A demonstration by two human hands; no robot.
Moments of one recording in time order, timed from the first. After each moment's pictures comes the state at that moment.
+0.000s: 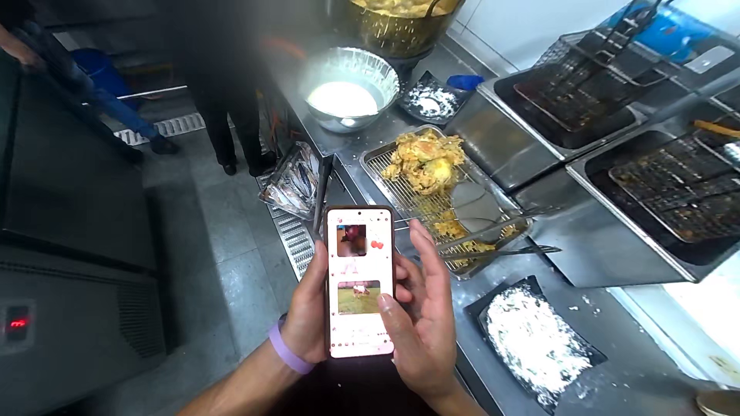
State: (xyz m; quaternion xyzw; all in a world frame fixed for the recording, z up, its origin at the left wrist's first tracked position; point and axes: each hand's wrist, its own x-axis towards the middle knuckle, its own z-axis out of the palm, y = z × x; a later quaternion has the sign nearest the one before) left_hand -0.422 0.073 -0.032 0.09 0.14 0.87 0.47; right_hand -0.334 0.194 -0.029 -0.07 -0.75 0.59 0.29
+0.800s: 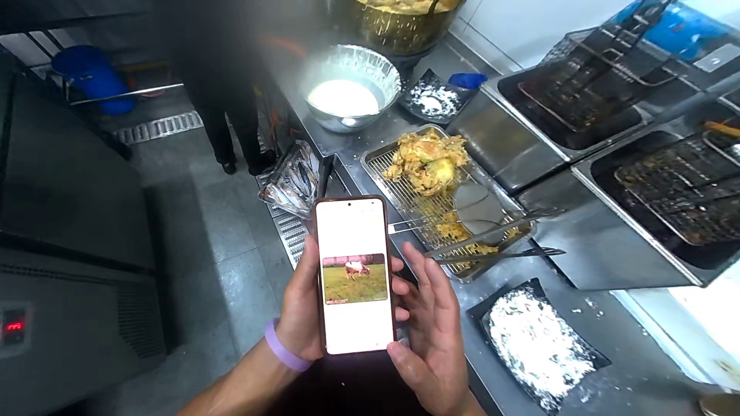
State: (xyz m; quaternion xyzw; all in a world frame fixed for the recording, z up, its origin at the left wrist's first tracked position) left_hand -0.435 0.074 -0.027 0.10 0.11 0.87 0.47; right_hand -0.318 0.214 -0.049 0.04 -0.76 0.60 0.25
